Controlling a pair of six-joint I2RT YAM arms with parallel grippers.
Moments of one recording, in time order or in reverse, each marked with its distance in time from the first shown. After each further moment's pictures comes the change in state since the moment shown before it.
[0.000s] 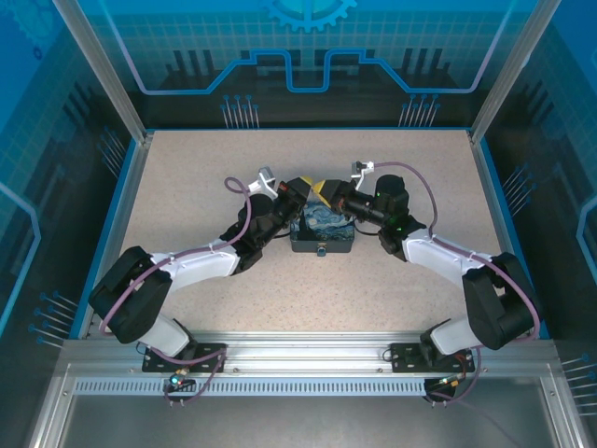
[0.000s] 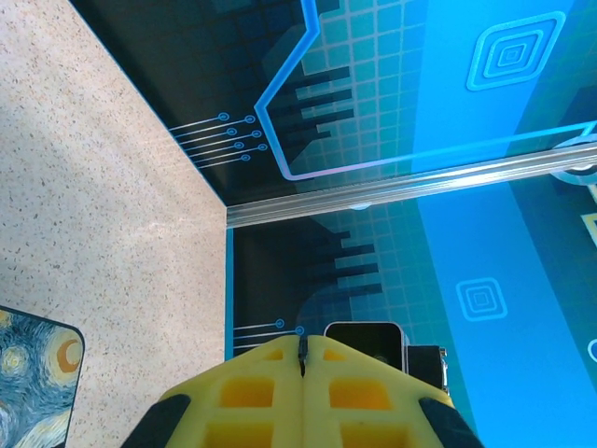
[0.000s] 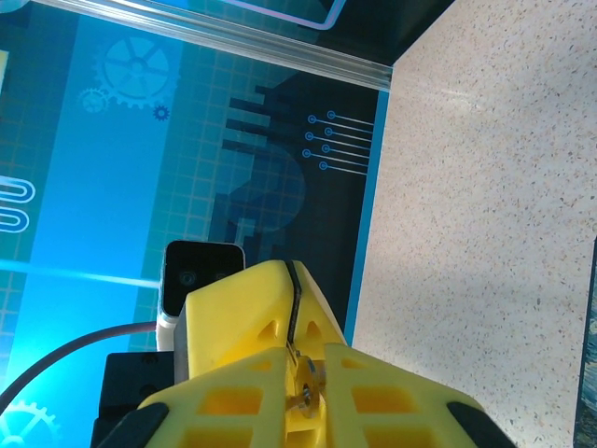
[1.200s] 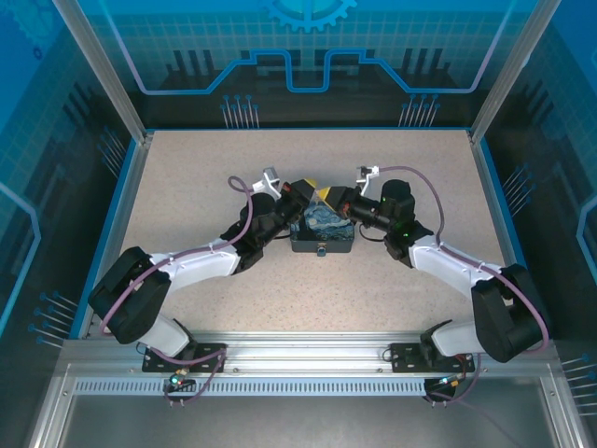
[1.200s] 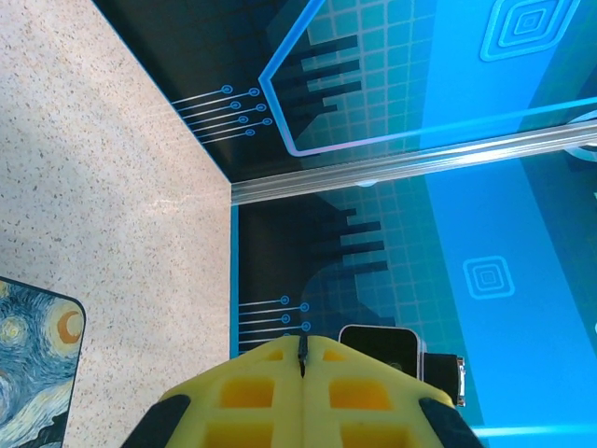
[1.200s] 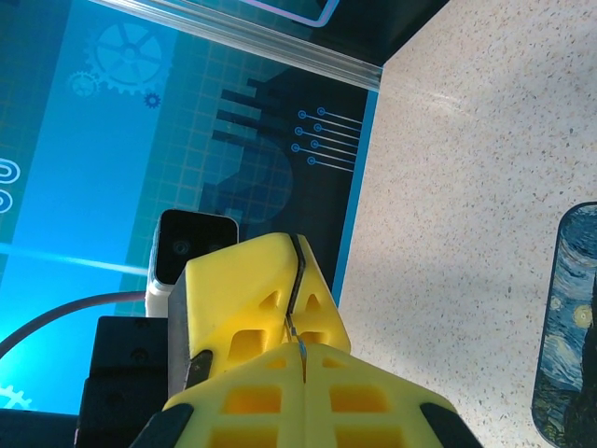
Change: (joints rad) left arm -0.006 -0.003 0.023 -0.055 0.049 0.000; right arm -0.013 -0.077 -0.053 -0.049 -0.009 -0.069
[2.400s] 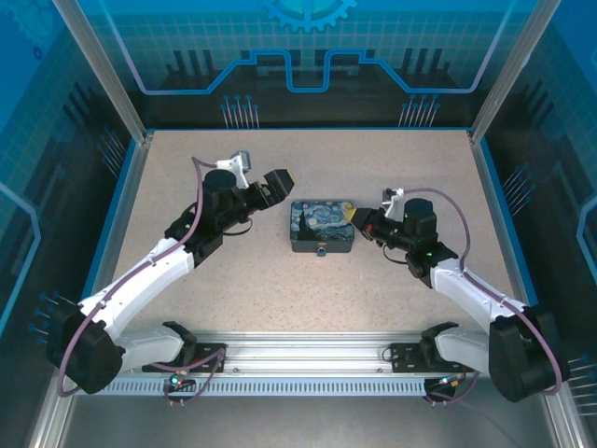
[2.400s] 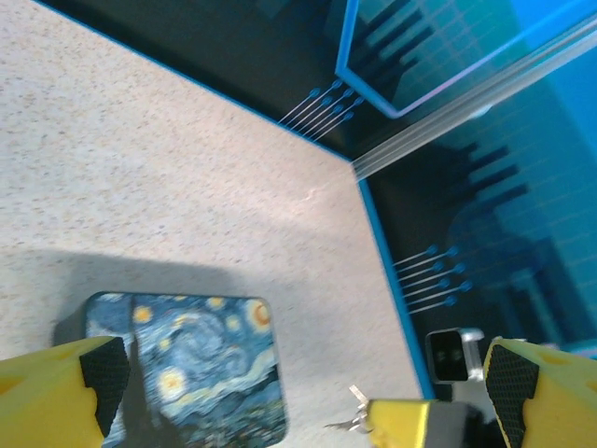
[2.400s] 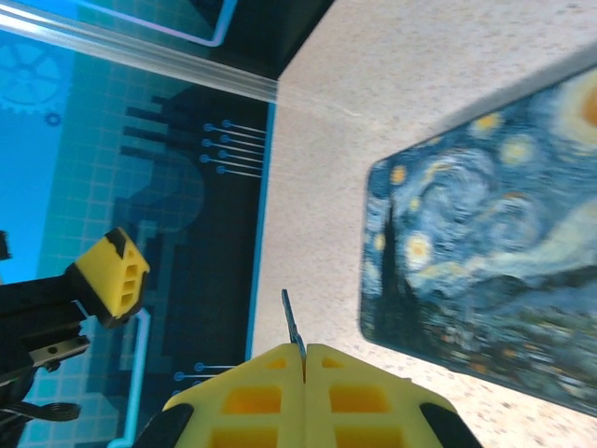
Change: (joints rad) left arm 0.188 -0.335 0.131 -0.742 0.183 0.545; right arm -0.150 -0.239 -0.201 -0.261 -0.003 -0.130
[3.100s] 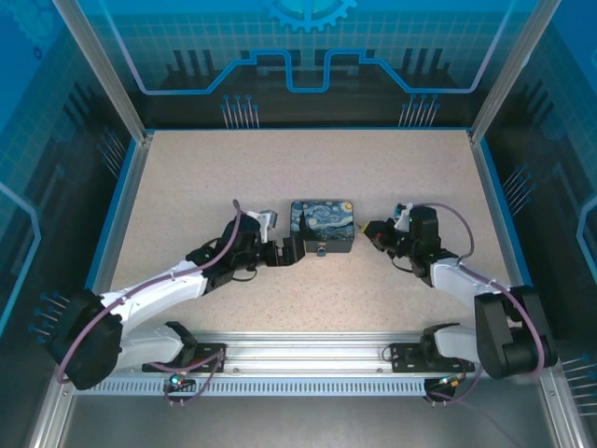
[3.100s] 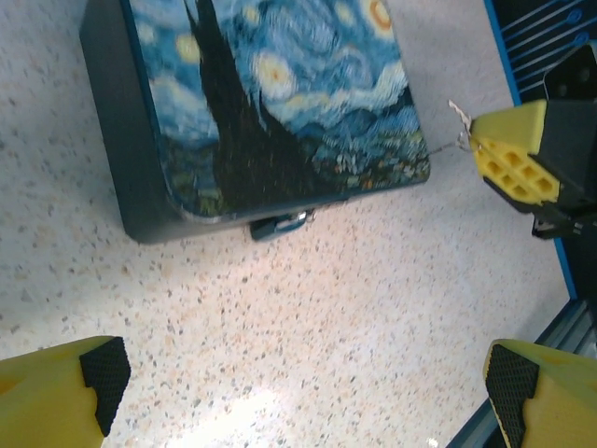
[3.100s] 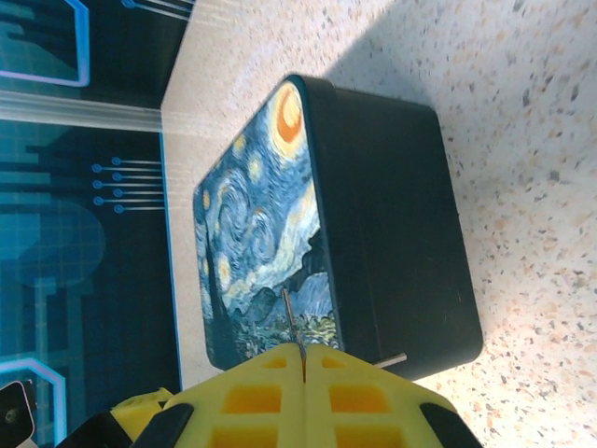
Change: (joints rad) left arm -0.154 0.011 -0.338 0.031 0.108 0.093; right arm -0.105 0.149 -0.077 0.005 0.016 -0.043
